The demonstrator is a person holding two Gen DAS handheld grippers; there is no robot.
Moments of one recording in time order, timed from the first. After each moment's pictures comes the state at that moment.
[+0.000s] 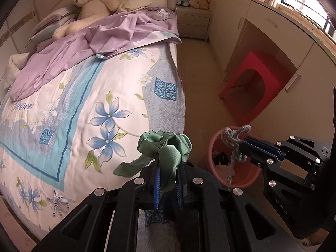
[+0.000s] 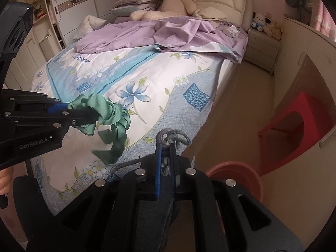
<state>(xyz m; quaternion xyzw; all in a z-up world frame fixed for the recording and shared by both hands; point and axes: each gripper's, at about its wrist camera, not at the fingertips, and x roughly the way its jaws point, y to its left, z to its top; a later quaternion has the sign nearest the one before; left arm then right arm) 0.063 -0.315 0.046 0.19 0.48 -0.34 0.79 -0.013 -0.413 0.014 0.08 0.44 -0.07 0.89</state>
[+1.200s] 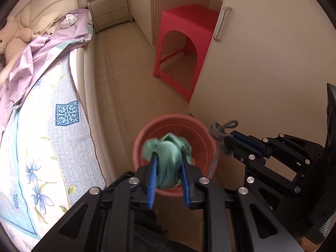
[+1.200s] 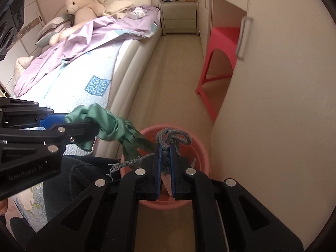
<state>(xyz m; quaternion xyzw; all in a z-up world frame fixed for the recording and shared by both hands) -0.052 -0.528 -0.017 0.32 0.48 -0.47 0.67 -0.145 -0.578 -0.060 0.21 0.44 -0.27 0.83</state>
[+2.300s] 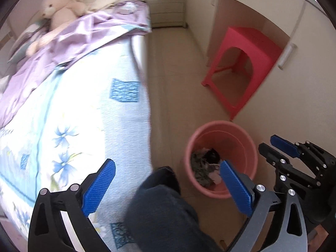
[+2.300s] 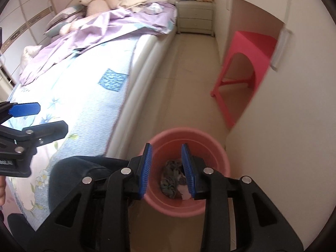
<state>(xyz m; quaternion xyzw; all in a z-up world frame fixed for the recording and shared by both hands) 0.035 -0.423 -0.014 0.25 0.48 -0.36 0.76 -0.081 -0.534 -0.062 0.18 0.44 -0.22 0.85</state>
